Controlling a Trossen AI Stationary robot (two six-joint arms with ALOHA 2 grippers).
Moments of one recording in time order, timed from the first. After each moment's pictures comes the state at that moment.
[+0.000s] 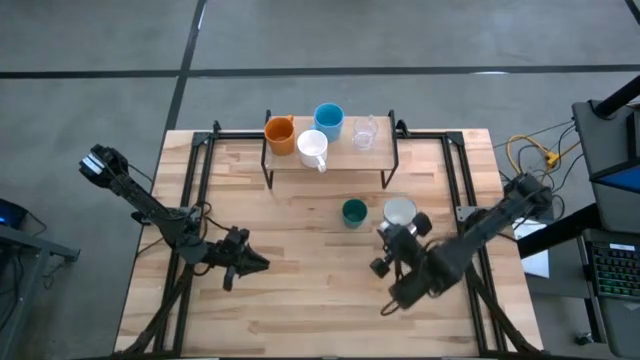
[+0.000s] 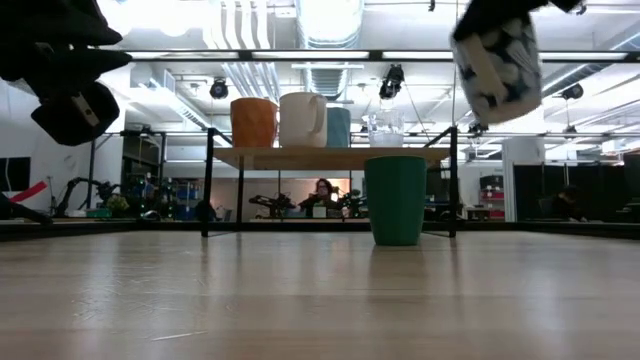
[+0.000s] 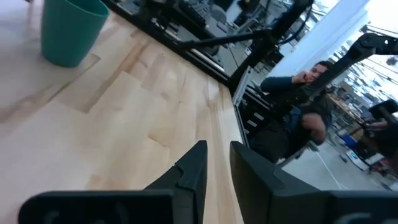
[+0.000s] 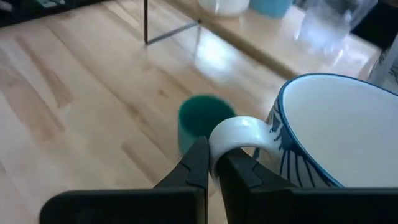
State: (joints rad) left arm -0.69 0.98 0.20 0.62 -0.52 -0.77; right arm 0.63 1.61 1.35 -1.22 0.99 1.31
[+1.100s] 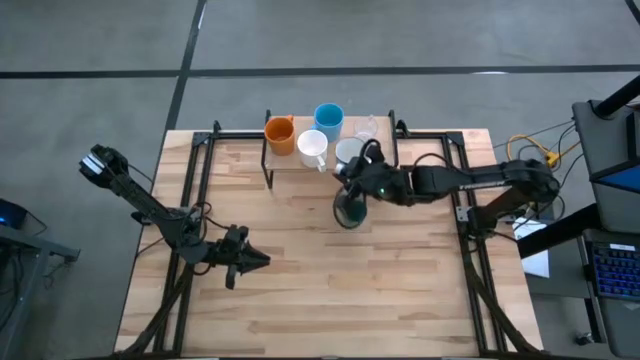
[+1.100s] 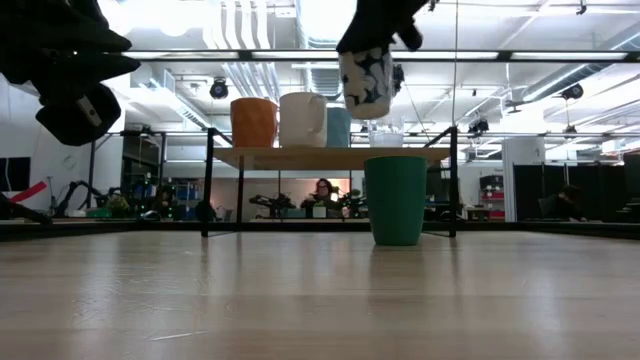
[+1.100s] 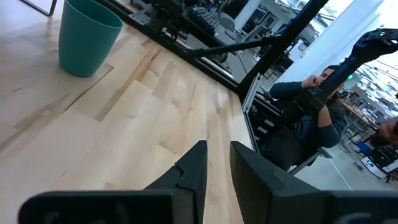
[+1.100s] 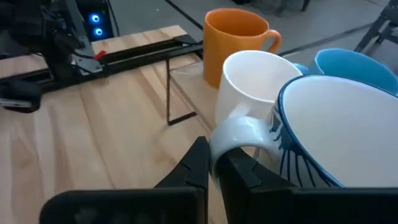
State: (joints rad) left arm -0.69 0.98 0.20 0.62 -0.58 -0.75; right arm 0.03 1.49 1.28 -0.33 0.52 0.22
